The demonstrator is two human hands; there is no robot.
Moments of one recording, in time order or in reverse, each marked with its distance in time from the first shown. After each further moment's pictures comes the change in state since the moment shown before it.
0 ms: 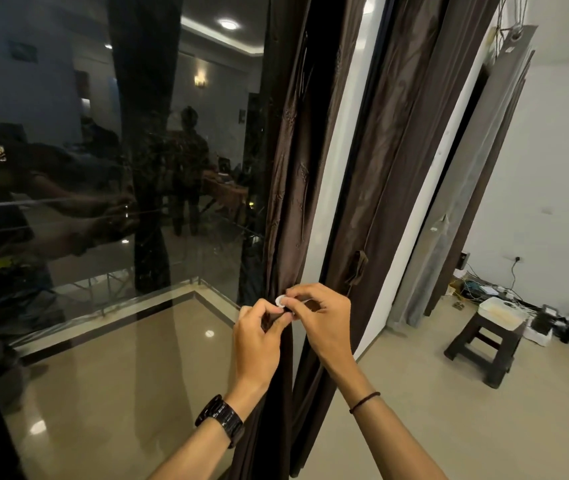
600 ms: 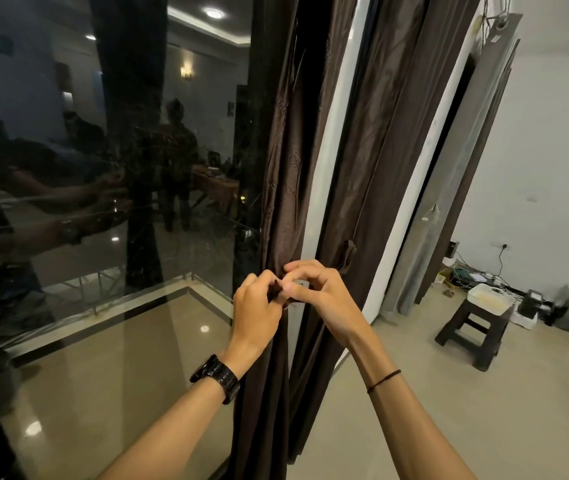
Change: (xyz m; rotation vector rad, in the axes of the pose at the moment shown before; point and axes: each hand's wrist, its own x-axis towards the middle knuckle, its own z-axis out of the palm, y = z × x) left_hand 0.031 0.018 -0.003 0.295 -0.140 0.196; right_hand 0.021 -0.023 -0.033 0.323 -0.394 0.385
